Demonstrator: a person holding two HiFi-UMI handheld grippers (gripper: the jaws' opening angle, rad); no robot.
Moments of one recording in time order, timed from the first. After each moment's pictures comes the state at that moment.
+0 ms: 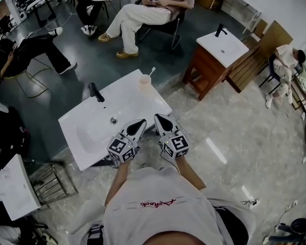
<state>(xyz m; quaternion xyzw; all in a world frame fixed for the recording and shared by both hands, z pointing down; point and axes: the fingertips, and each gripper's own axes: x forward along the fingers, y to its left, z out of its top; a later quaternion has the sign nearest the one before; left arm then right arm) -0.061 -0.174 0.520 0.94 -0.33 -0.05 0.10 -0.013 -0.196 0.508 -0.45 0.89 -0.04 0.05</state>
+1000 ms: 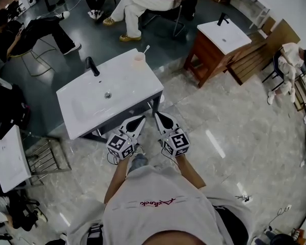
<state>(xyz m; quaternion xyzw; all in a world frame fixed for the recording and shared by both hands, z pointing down) 0.003 -0.054 0.535 0.92 -0.37 -0.03 0.12 0.053 -0.076 0.526 -0.42 0.91 -0.07 0.03</state>
